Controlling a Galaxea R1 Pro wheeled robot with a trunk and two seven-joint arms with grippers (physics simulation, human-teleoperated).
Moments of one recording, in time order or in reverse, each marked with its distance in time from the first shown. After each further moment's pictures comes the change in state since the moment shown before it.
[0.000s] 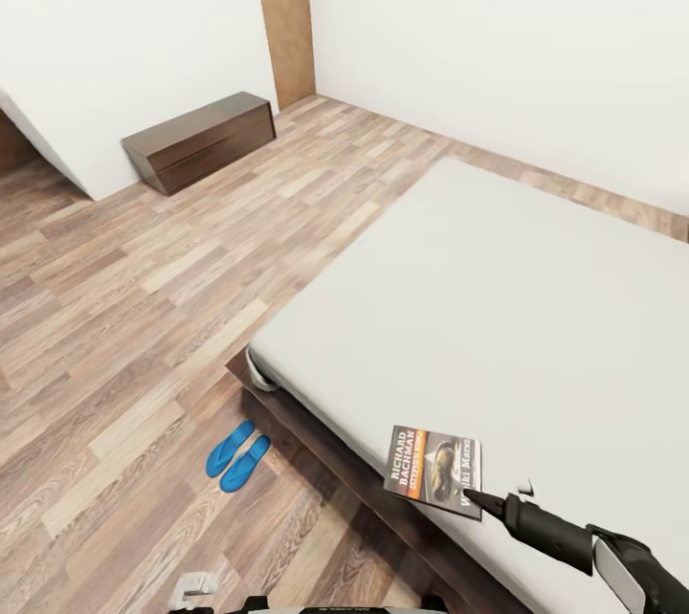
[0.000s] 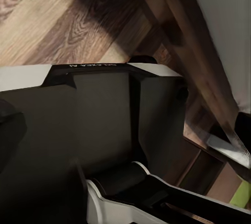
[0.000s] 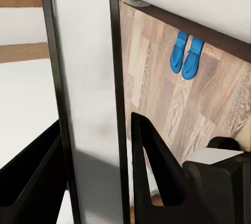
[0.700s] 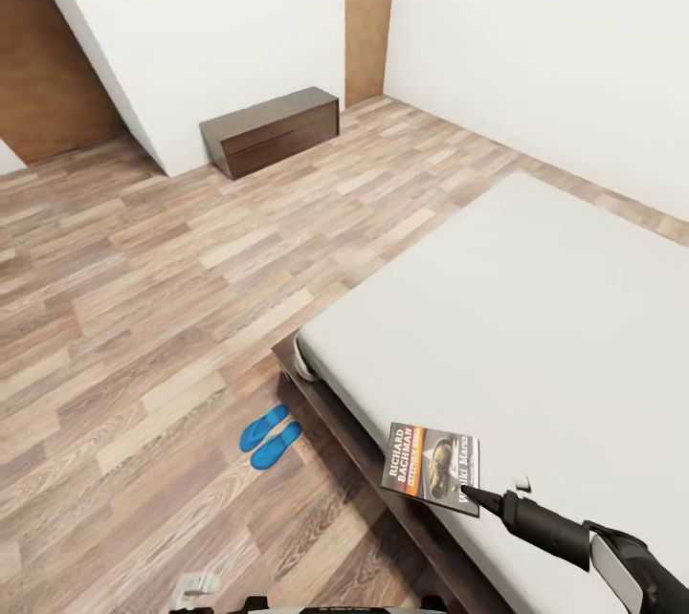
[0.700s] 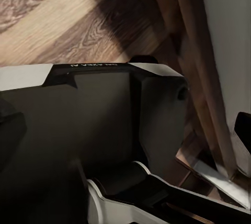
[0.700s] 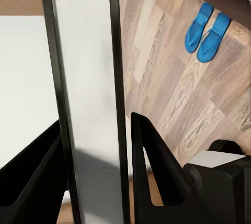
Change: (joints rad) left arm 0.000 0.000 0.000 0.000 0.000 0.001 0.004; right arm 0.000 0.005 -0.002 -0.019 0.004 0.000 -0.001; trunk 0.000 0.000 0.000
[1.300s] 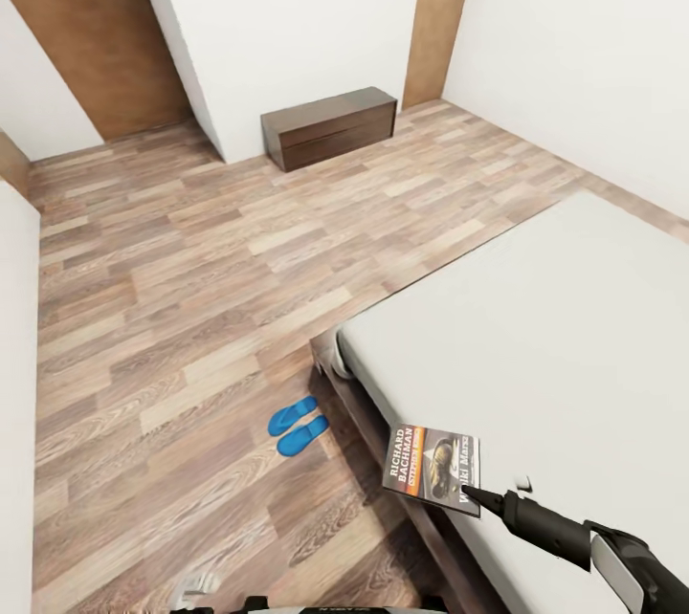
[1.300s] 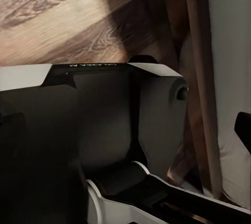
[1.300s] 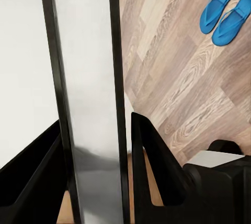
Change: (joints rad) left arm 0.000 0.000 0.000 0.000 0.000 0.000 -0.004; right arm 0.000 -0.003 0.000 0.000 0.001 0.001 0.001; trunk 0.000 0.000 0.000
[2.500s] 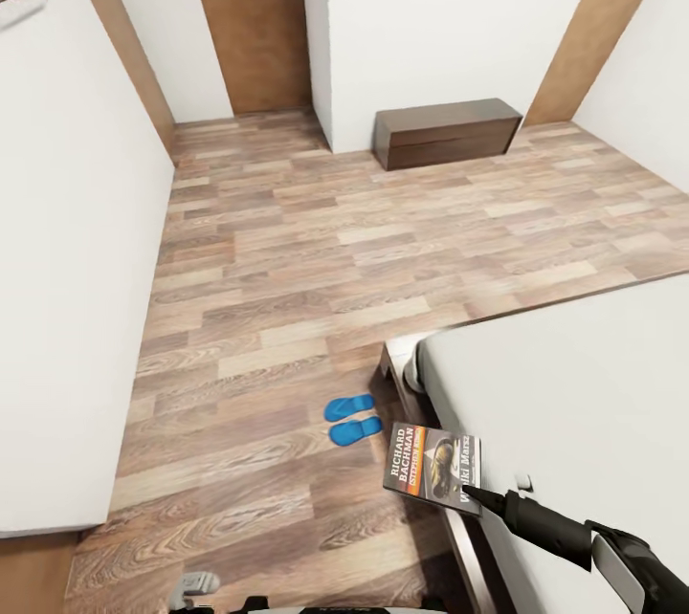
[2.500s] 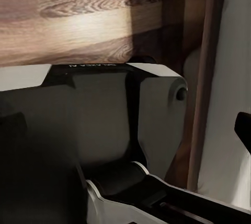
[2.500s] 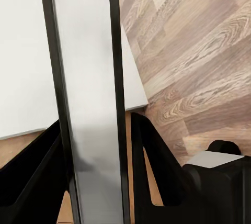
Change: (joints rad) left arm 0.000 0.001 0.001 0.000 0.000 0.000 -0.005; right arm 0.000 -0.002 -0.003 0.000 0.001 -0.001 0.001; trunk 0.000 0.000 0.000
